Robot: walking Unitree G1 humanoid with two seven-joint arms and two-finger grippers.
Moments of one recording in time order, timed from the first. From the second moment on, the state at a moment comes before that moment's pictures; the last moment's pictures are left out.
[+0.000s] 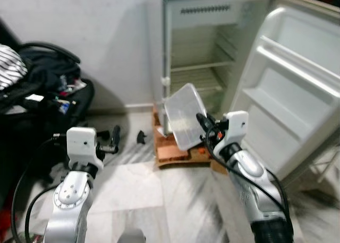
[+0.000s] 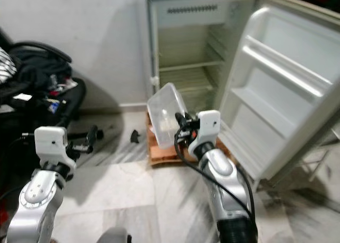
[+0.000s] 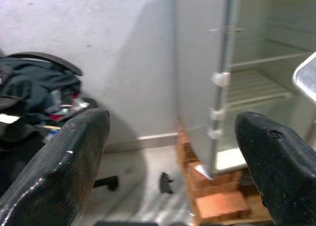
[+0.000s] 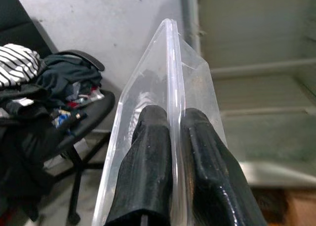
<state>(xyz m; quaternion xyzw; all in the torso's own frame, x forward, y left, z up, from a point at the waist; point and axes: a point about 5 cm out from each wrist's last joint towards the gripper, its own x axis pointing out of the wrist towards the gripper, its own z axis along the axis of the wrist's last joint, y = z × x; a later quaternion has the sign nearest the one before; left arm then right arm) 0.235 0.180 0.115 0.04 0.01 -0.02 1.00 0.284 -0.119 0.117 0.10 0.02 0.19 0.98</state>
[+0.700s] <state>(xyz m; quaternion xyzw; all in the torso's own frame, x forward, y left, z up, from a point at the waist) 0.235 0.185 0.111 0.04 0.04 -0.02 1.00 0.293 -0.109 0.124 0.11 -0.01 0.17 0.98</state>
